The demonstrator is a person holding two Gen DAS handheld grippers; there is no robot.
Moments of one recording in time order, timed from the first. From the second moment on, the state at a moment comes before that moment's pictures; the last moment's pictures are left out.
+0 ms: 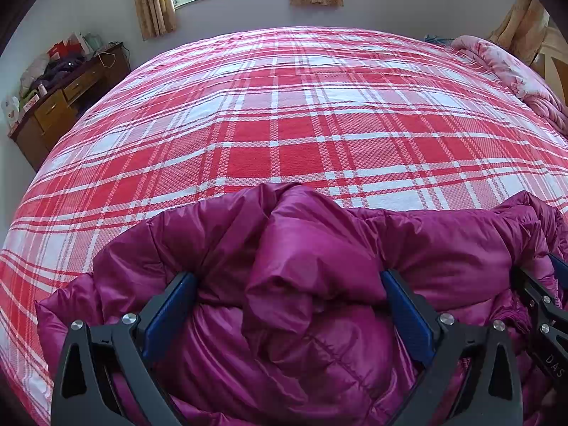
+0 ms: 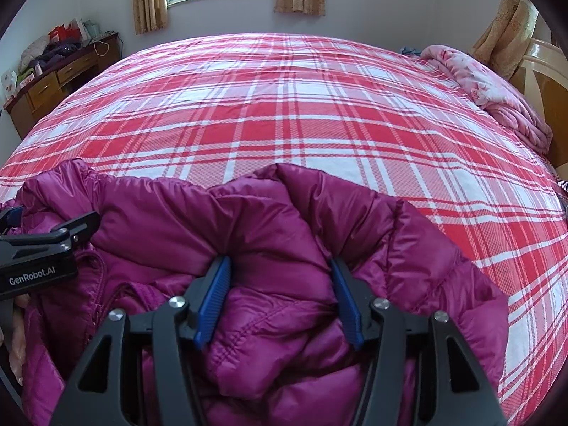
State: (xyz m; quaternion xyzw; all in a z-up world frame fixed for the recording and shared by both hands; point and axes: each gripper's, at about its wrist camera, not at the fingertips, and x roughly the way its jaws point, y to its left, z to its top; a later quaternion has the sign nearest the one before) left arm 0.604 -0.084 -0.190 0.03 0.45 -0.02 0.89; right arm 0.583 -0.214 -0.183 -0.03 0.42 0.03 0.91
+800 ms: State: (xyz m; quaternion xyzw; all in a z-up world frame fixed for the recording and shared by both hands) left arm 0.433 0.013 -0.118 0.05 0.40 -0.03 0.91; right arm 0.446 -0.286 -0.142 0.05 0.42 0.06 0.91
